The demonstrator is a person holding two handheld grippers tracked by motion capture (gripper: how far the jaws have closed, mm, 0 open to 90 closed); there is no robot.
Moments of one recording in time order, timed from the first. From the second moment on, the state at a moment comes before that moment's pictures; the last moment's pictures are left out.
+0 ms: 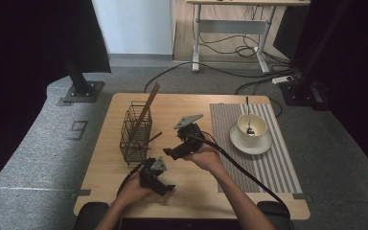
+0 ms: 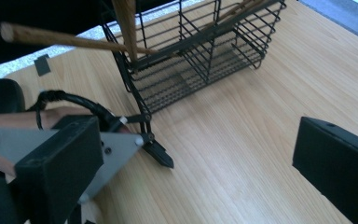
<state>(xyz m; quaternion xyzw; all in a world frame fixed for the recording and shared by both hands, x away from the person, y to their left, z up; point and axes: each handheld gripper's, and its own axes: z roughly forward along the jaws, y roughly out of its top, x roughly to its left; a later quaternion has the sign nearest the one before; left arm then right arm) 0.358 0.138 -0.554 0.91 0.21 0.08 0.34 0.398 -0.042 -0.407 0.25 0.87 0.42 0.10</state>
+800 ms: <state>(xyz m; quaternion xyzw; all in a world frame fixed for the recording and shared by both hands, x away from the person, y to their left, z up) 0.358 0.138 -0.554 0.91 0.21 0.08 0.35 0.401 -0.002 -0.396 0.22 0.87 0.43 0.08</state>
